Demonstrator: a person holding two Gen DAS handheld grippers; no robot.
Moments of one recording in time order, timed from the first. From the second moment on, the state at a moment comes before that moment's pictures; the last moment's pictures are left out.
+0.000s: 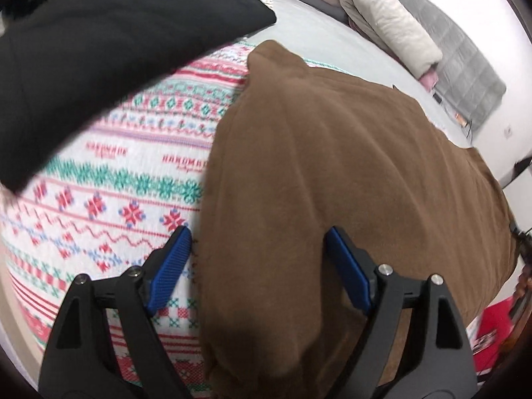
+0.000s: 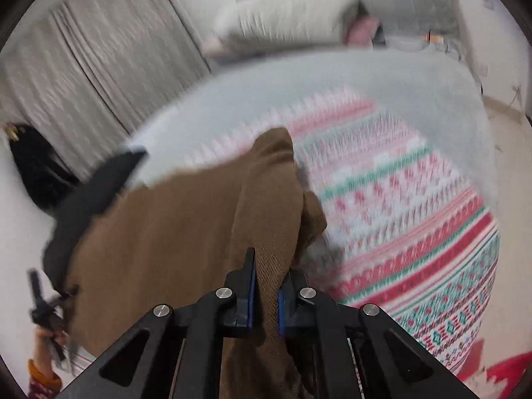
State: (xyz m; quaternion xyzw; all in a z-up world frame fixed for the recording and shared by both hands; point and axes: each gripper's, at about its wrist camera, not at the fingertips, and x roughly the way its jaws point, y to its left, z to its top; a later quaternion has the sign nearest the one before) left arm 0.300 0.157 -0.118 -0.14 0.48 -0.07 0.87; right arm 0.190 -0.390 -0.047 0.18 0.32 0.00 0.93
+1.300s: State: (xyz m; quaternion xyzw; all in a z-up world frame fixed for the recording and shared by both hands) left arm 0.206 0.147 -0.081 -0.12 0.42 -0.02 0.90; right arm 0.097 -0.382 -0.092 0.19 0.33 -0.11 0.92
